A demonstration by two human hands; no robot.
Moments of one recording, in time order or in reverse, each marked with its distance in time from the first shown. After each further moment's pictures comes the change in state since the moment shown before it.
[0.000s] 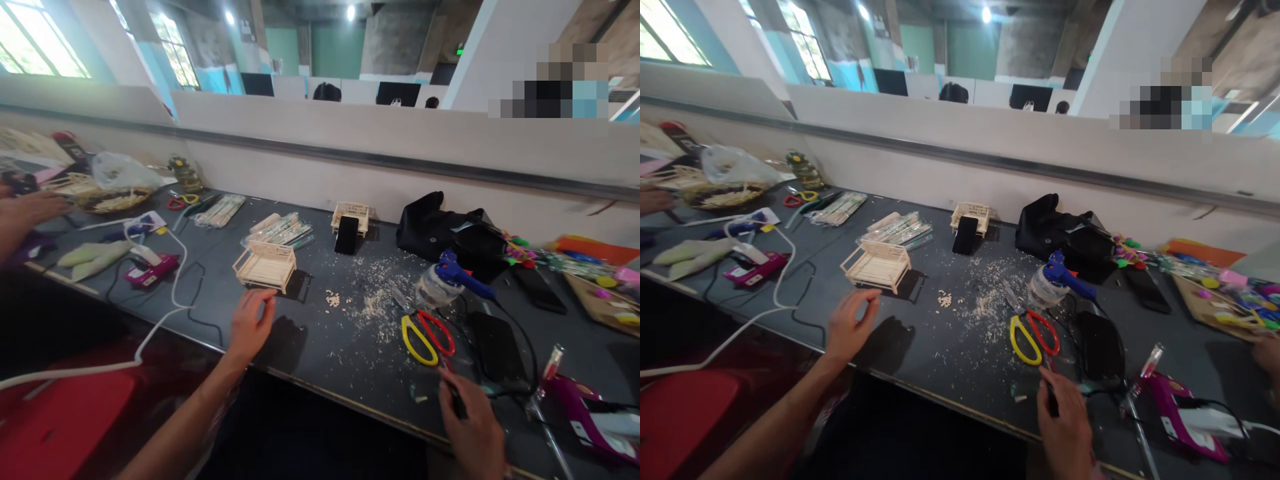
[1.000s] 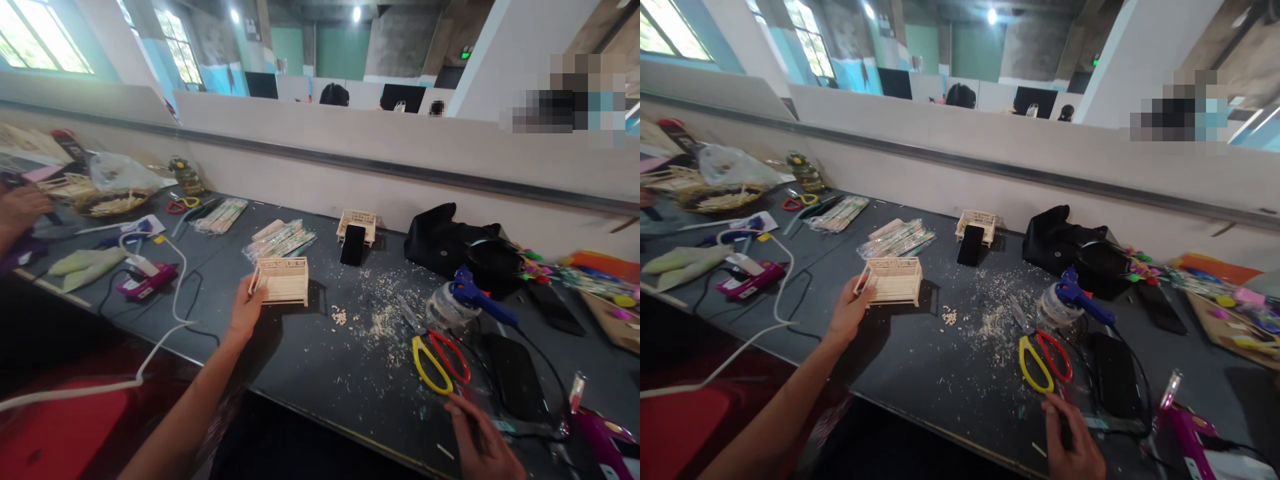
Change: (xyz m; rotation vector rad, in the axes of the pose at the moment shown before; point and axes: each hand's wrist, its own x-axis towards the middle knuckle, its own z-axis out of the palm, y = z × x) left_hand 0.031 -0.058 0.033 -0.527 0.157 -0.865; right_hand 0.003 -0.014 -0.004 0.101 -0.065 0.369
